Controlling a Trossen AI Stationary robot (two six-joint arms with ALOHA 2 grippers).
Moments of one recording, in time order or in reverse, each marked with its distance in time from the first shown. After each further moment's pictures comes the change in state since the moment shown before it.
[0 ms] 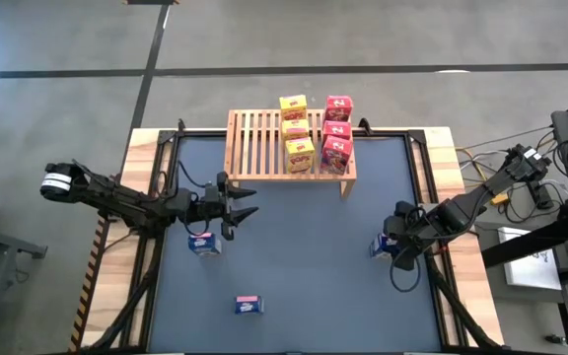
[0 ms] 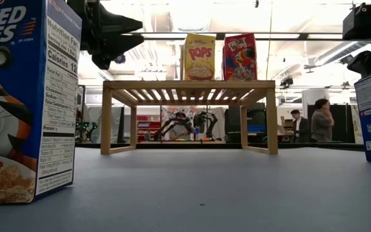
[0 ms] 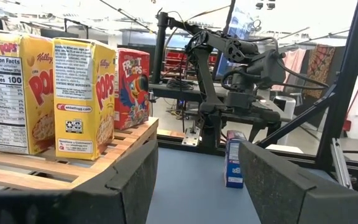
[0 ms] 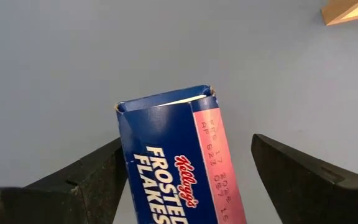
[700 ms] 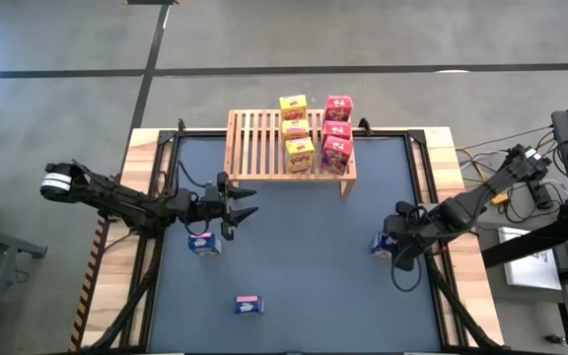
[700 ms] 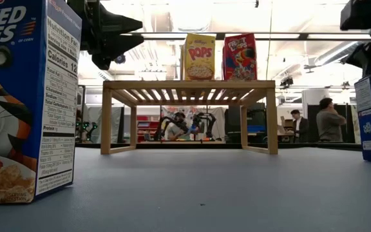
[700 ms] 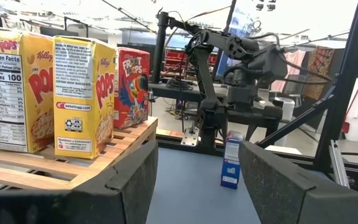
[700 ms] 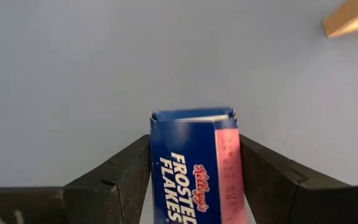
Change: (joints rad) left arm 0.000 0.000 0.000 0.000 0.000 -0.014; right arm 0.000 -0.001 0.036 0.003 0.000 0.019
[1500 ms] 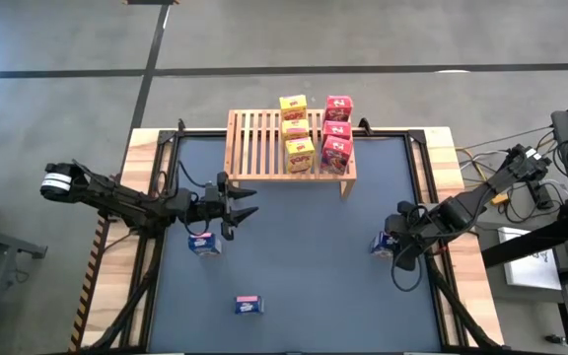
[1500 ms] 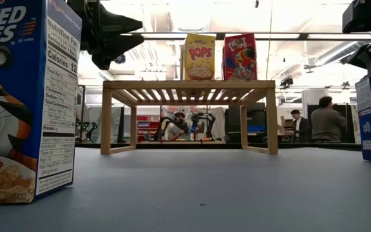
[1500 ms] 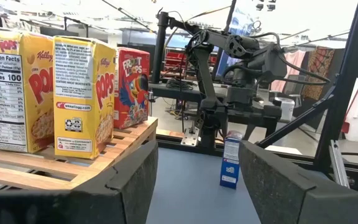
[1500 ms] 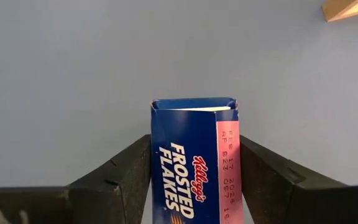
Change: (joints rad) left arm 0.000 0.000 0.000 0.000 0.000 0.000; right arm 0.000 0.002 0.017 -0.050 -0.026 0.019
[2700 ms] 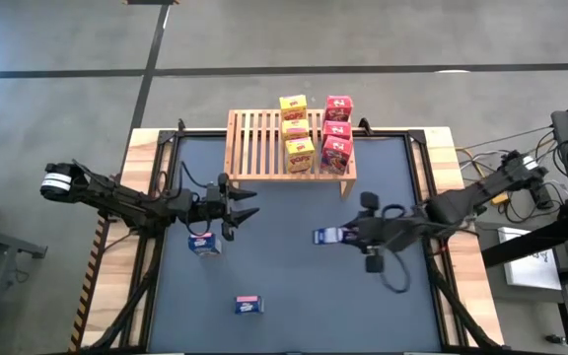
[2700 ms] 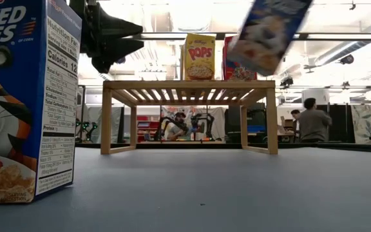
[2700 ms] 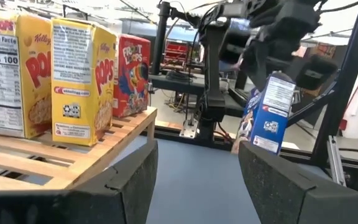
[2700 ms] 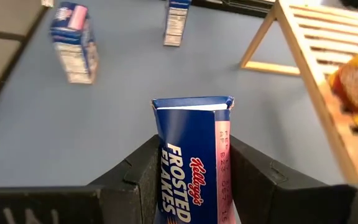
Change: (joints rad) left arm 0.000 0.000 0.000 -0.034 0.000 -0.035; right arm -0.108 0.259 0.364 0.383 0.183 -0.596
